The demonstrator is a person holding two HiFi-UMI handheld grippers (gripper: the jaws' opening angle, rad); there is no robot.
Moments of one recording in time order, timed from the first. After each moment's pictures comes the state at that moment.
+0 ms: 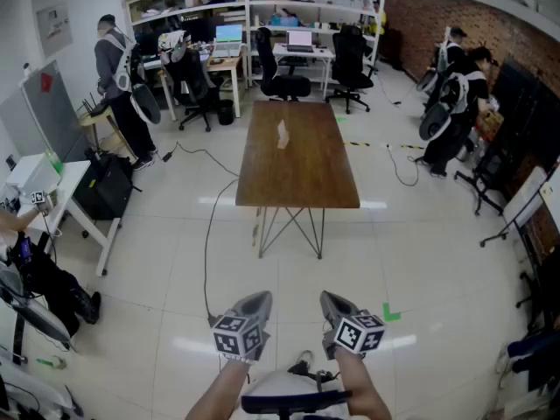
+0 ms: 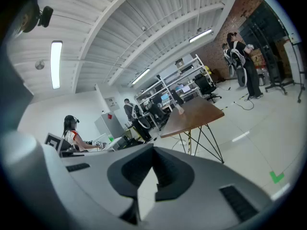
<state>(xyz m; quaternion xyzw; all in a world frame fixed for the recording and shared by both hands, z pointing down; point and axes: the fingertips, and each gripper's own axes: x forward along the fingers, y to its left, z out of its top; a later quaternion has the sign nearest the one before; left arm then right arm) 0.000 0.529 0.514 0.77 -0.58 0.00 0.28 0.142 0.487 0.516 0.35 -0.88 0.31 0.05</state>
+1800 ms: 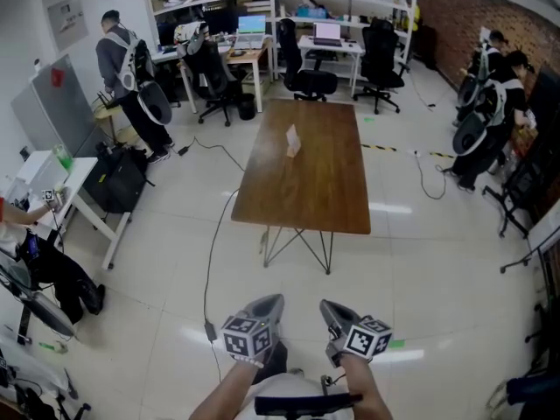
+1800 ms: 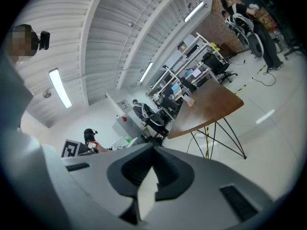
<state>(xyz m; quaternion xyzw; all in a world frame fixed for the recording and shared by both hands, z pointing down) 0.052 0.370 0.541 0.74 -0.60 0.00 0.30 0.161 0.345 0.544 0.22 -0.89 0.40 0.02</state>
